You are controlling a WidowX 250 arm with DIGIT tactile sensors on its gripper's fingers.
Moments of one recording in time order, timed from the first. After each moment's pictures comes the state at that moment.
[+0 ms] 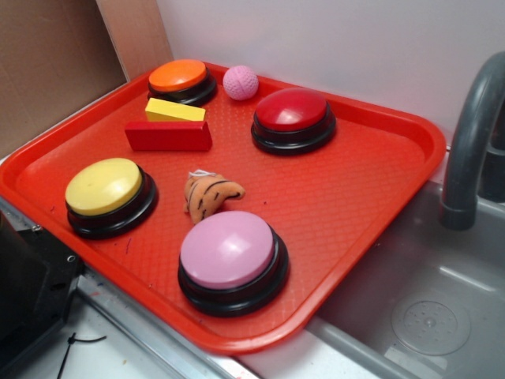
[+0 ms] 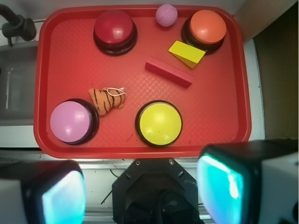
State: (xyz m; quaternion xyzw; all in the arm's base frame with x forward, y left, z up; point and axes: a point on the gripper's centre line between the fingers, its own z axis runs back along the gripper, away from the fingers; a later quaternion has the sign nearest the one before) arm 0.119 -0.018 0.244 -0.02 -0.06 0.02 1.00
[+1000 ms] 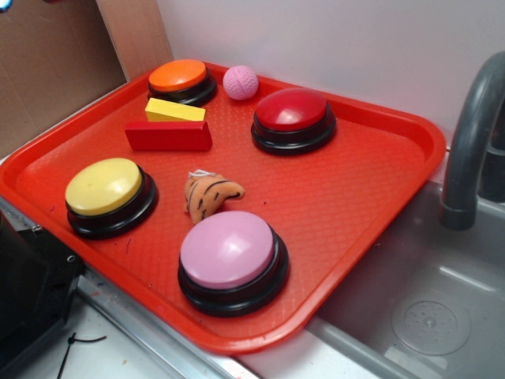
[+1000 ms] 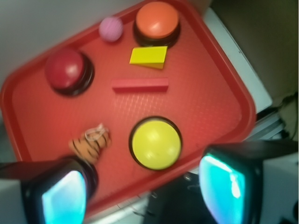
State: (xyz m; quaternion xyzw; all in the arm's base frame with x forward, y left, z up) arm 0.155 0.014 0.210 -0.05 -0.11 0.29 0.95
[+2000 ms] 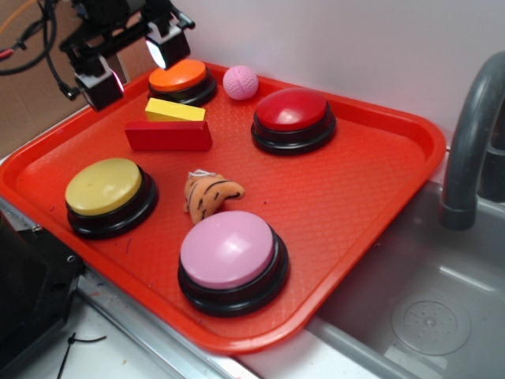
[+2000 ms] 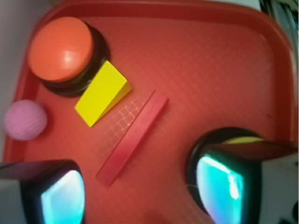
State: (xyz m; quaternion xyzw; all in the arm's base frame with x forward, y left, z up) arm 0.223 0.037 0.096 -0.01 -0.09 0.68 0.73
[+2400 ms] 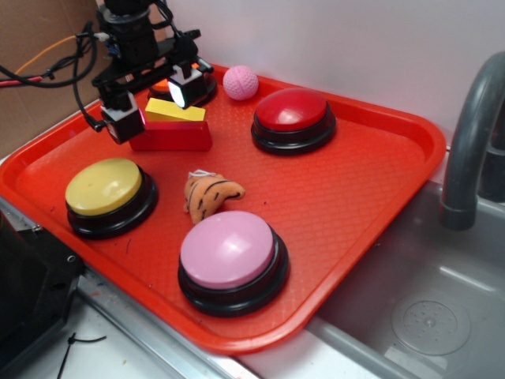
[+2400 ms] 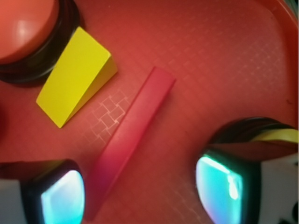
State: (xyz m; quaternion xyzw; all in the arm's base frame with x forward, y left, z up) arm 0.234 0.038 0.059 0.02 -0.05 0.69 0.72
